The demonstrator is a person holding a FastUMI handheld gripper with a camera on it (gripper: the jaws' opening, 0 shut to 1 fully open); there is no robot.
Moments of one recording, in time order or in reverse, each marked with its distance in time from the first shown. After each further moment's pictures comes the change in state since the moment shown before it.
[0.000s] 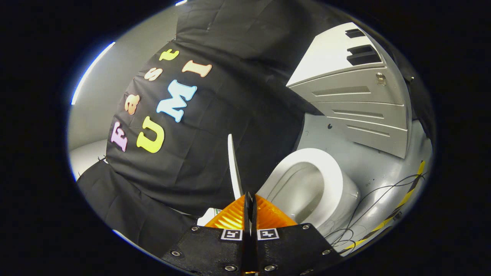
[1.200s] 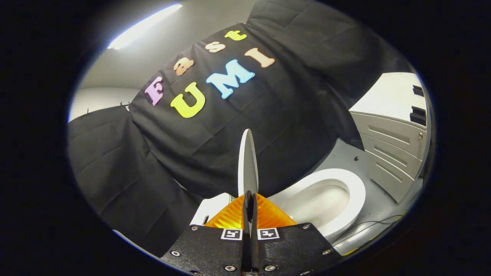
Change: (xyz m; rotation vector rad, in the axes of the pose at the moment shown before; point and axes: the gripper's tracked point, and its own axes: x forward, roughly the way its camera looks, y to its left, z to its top) arm -0.017 0.126 -0.046 -0.427 0.017 0.149
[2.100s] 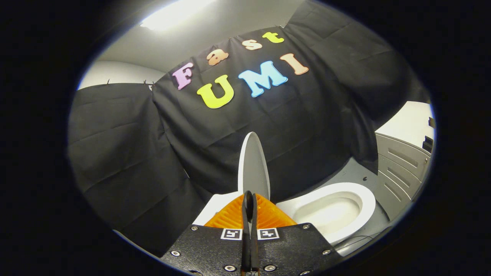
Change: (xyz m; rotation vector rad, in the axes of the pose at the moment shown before) arm 0.009 0.091 -0.023 -0.200 -0.027 0.077
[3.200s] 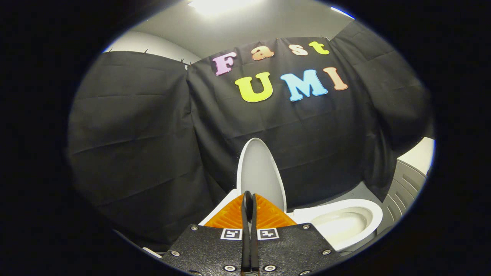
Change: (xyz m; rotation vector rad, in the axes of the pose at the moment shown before) arm 0.026 0.124 -0.043 -0.259 -0.011 0.104
